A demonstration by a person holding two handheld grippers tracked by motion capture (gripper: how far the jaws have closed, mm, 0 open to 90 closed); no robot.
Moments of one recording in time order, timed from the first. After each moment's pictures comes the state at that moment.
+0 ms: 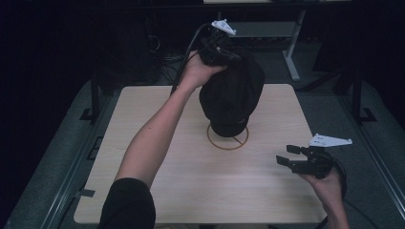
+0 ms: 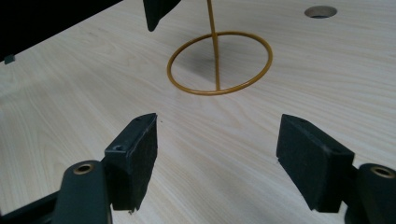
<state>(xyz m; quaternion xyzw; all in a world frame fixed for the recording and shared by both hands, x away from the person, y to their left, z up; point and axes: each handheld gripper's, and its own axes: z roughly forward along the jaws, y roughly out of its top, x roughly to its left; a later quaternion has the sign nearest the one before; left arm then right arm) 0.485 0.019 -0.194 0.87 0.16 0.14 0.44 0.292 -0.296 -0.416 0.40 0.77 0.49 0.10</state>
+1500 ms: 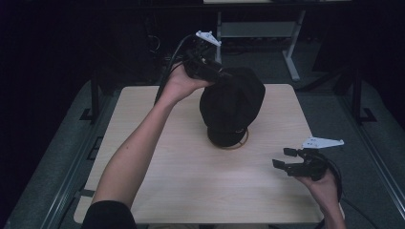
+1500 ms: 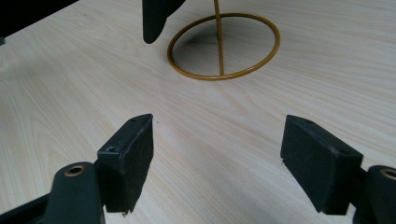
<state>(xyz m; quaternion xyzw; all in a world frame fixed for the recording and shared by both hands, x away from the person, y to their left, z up) 0.451 0.064 -0.199 0.88 0.20 0.11 0.42 0.292 -0.287 -0.423 0.40 0.78 0.46 0.10</state>
